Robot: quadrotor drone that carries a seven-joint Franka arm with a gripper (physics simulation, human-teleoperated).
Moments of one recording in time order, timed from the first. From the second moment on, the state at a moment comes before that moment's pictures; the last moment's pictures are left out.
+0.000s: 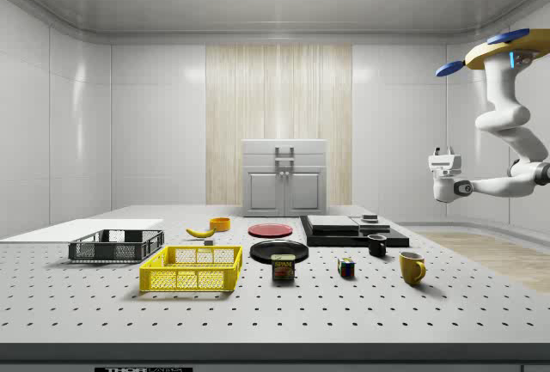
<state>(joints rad) 0.00 -0.79 0.00 -2.34 0.00 1.55 0.79</state>
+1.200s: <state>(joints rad) -0.01 -0.70 0.00 -2.04 0.00 1.36 0.78</state>
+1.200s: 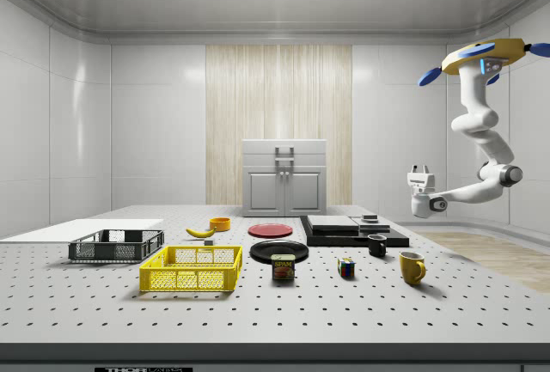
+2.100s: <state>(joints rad) -0.01 -0.71 0.01 -2.05 0.00 1.37 0.78</state>
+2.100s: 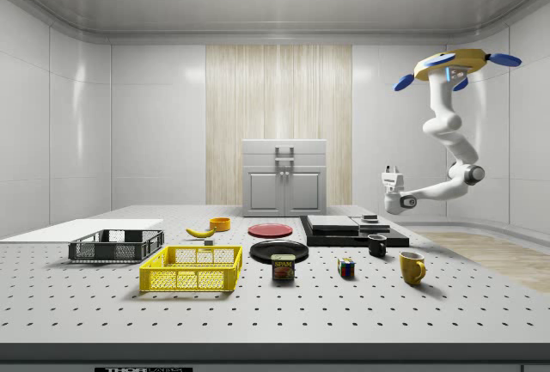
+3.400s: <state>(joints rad) -0.06 -0.73 0.18 -2.08 -0.24 1.40 0.81</state>
